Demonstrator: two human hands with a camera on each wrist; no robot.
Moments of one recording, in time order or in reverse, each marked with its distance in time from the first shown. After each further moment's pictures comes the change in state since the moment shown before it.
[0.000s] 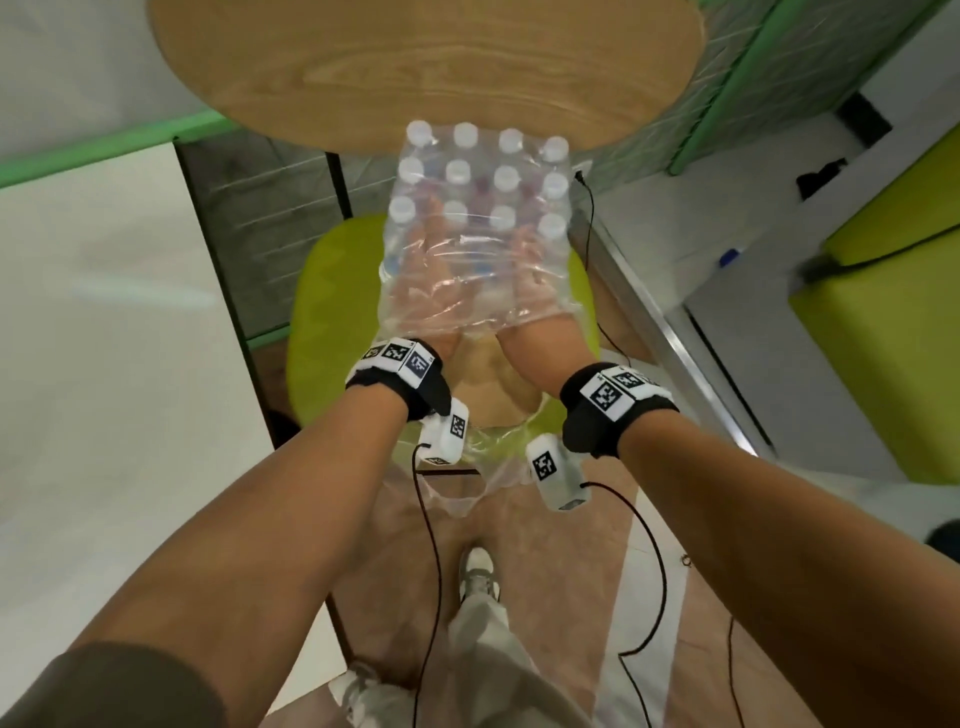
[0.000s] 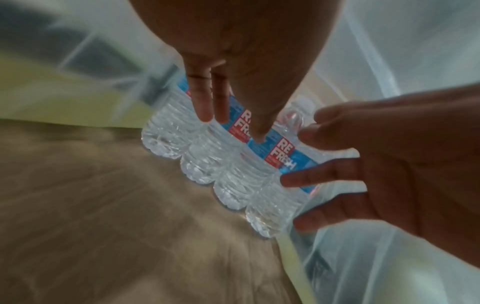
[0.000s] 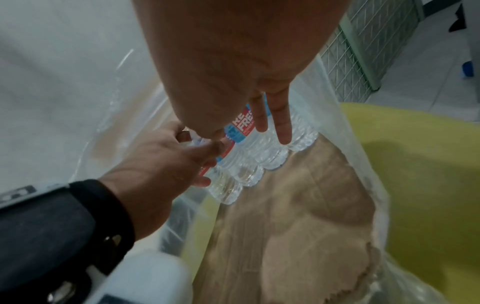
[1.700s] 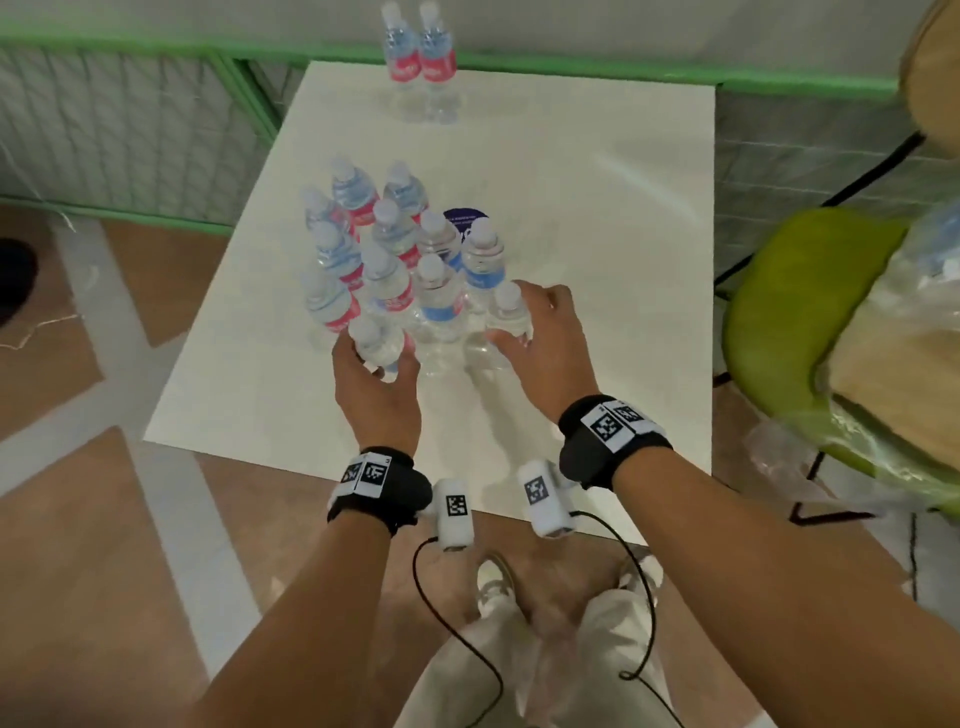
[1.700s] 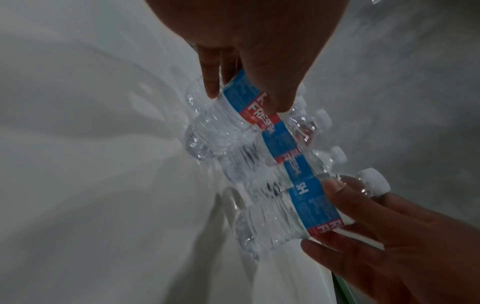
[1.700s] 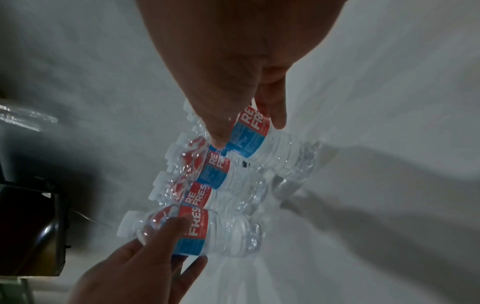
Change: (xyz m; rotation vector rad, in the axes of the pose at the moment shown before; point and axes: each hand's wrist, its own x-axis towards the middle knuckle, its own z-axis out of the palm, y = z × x) left_hand -0.321 -0.401 0.277 -1.300 1.495 -0.754; right_hand -0.129 -0.447 0.247 0.465 0.075 -0.595
